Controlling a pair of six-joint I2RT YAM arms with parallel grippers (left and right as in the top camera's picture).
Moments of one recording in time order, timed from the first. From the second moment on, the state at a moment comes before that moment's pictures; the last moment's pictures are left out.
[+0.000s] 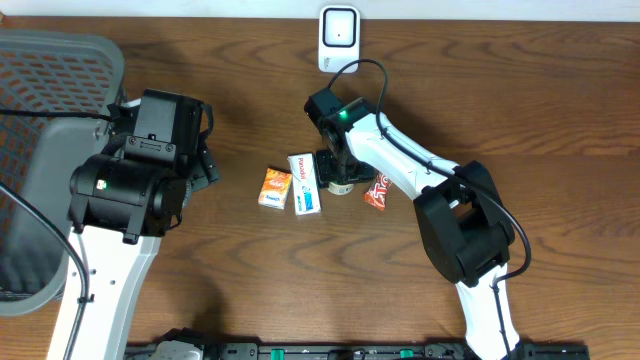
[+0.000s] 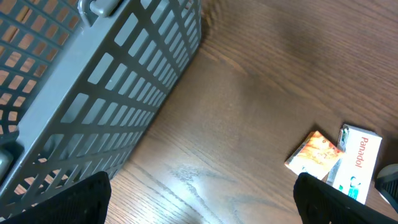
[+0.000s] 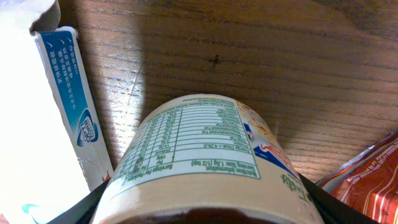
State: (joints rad) left arm -0.22 1.26 1.48 -1.36 -0.43 -0.56; right arm 0.61 2.22 1.71 -1.02 -0.05 0.47
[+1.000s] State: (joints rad) left arm -0.22 1.26 1.48 -1.36 -0.43 -0.56; right arm 0.61 2.24 1.72 -1.03 -0.06 0.51
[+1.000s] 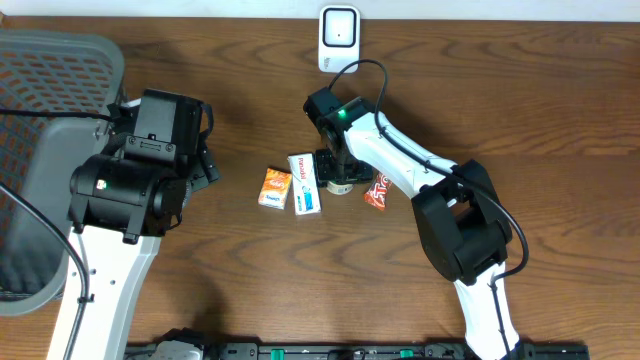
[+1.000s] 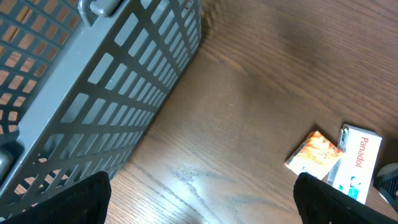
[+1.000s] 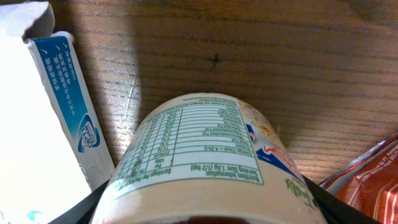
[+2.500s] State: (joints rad) left arm -0.22 1.26 1.48 -1.36 -0.43 -0.56; right arm 0.33 2.33 2.12 -1.13 -0.56 0.40
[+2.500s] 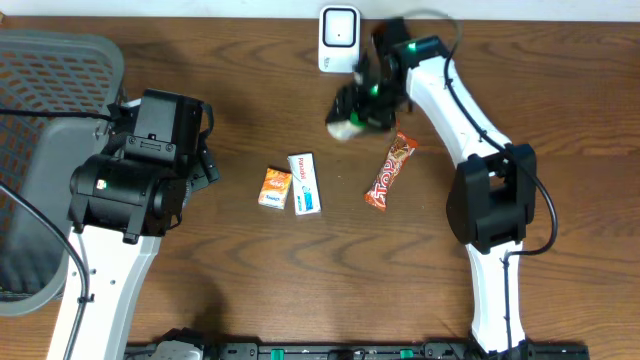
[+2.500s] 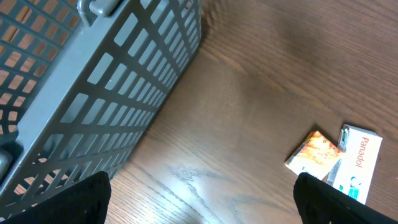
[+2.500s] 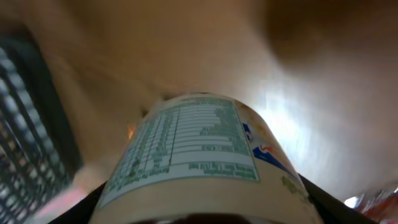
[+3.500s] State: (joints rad) left arm -0.22 1.26 1.48 -1.36 -0.43 -0.56; right arm 0.41 2.59 2.21 -0.04 0.19 0.15
